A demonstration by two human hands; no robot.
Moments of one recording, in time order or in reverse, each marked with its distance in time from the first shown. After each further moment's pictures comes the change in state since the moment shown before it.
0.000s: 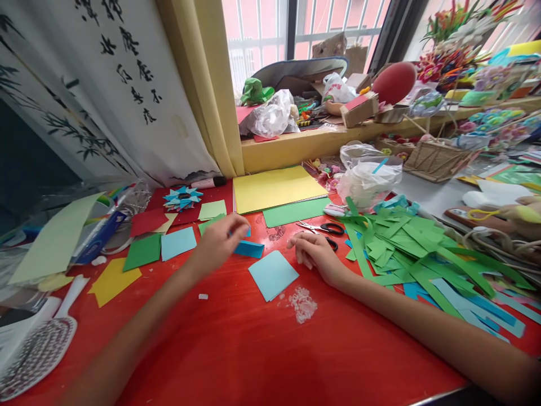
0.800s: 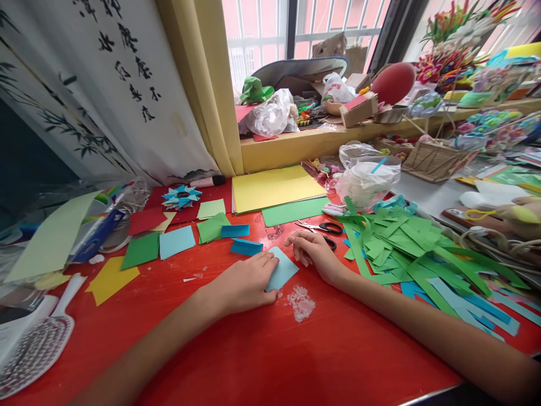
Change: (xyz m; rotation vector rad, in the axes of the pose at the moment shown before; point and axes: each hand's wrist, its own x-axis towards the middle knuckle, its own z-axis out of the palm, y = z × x) left_hand -0.025 0.027 0.038 0.313 -0.543 0.251; right_hand 0.003 0.002 0.000 0.051 0.009 0.007
